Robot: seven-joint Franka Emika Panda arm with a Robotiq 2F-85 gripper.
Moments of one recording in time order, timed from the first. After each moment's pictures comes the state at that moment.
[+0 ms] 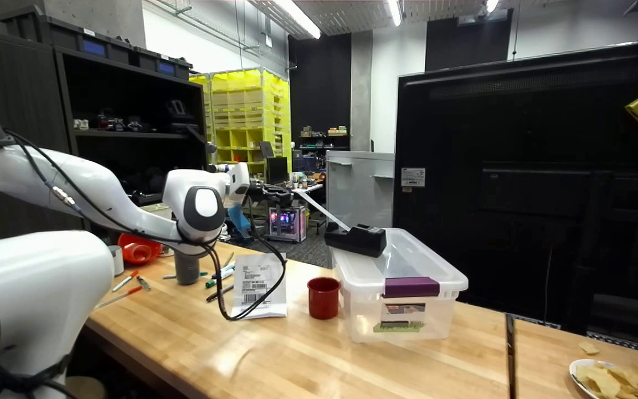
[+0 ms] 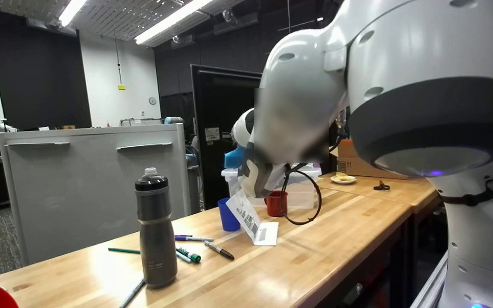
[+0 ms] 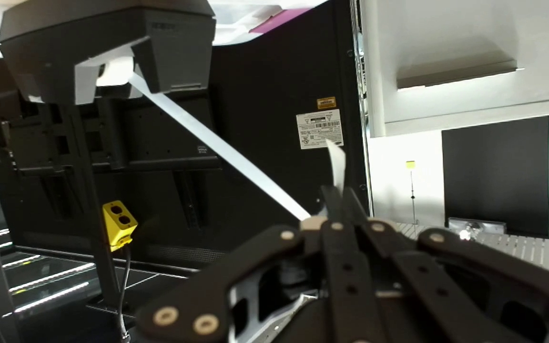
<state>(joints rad) 1.73 1.17 -1.49 -2.47 0.58 3.45 0.89</state>
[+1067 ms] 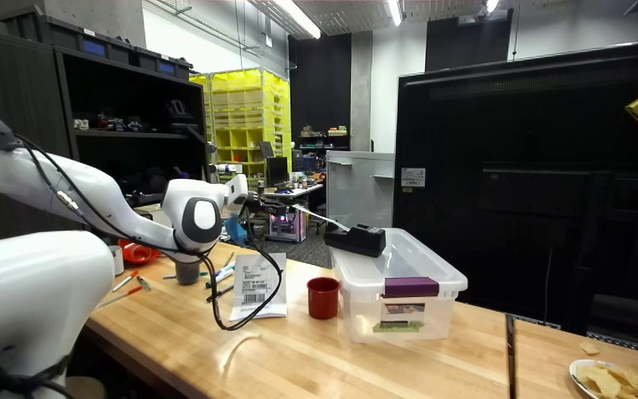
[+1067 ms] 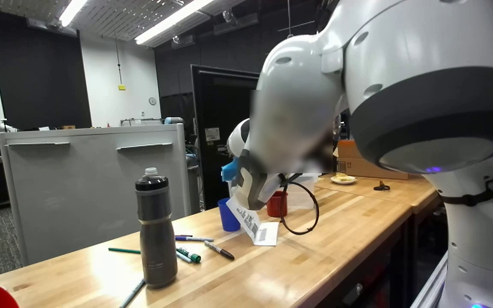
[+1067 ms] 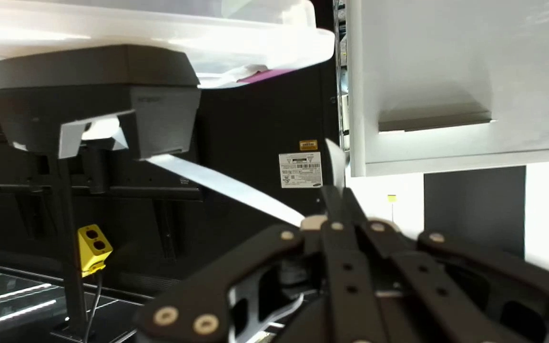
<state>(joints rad) 1.71 1.15 -1.39 -2.44 0.65 3.45 0.77</state>
